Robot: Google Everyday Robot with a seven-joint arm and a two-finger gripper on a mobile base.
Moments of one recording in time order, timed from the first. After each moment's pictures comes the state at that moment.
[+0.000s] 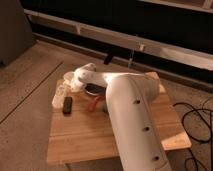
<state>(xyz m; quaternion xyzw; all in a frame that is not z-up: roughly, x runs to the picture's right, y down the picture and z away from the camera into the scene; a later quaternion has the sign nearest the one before) -0.208 -0.011 0.954 -0.27 -0.04 0.66 0.70</state>
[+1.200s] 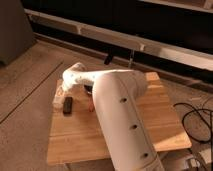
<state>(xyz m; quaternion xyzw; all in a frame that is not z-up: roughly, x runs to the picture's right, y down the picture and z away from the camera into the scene) -0.254 0.027 0.962 -0.28 -0.02 0.61 0.75</state>
